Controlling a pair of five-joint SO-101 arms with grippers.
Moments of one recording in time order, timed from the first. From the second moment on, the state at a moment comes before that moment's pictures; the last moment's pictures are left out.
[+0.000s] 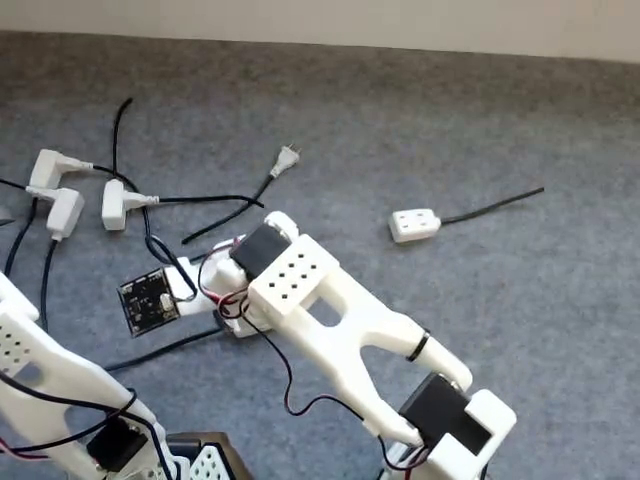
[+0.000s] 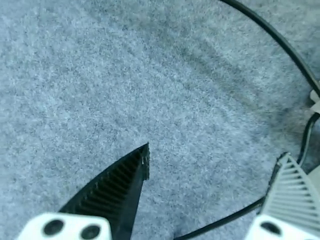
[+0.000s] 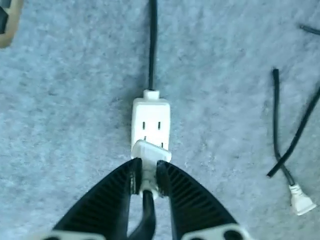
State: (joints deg) left arm -55.8 44.1 -40.9 69.8 -9.7; right arm -54.9 0.4 1.5 78.4 68.2
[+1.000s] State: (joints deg) left arm -56.8 44.1 -40.9 69.8 -9.7; right arm -52.5 7.1 2.0 77.3 78.3
